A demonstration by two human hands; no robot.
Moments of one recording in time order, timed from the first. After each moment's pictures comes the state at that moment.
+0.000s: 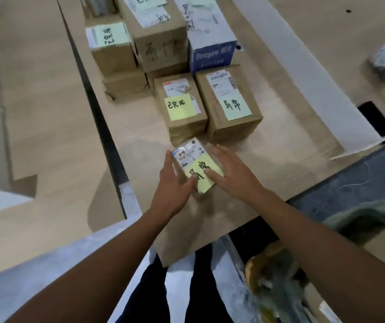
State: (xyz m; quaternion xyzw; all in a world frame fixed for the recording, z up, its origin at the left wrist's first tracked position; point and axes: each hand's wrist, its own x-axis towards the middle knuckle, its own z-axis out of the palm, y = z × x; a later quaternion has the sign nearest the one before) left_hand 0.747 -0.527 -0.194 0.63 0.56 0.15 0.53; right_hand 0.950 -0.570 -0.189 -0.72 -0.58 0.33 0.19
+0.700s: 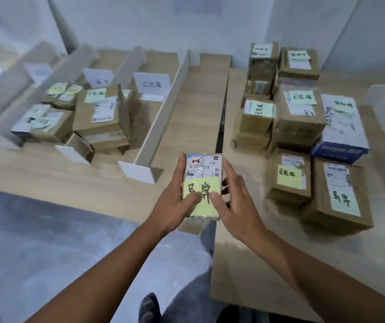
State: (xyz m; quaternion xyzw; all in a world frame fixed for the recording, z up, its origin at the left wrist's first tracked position) left_hand 0.560 -0.552 -0.034 0.57 0.60 0.37 0.43; right_hand 0.749 -0.519 -0.071 -0.47 -0.72 0.38 0.35
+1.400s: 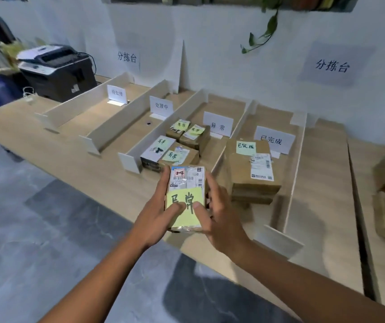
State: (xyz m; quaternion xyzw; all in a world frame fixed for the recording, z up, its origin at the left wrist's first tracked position) left_hand 0.052 -0.602 0.017 0.51 0.69 0.44 0.29; right_hand 0.218 -0.519 -0.006 -0.34 -0.78 0.41 0.32
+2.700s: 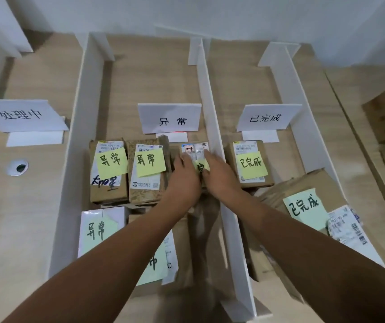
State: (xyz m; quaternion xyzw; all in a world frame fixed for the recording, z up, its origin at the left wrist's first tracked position) left_hand -0.106 -0.041 -0.171 0.66 0.65 0.06 0.37; right_hand 0.011 -0.037 -0.170 -0.72 -0.62 0.31 0.06
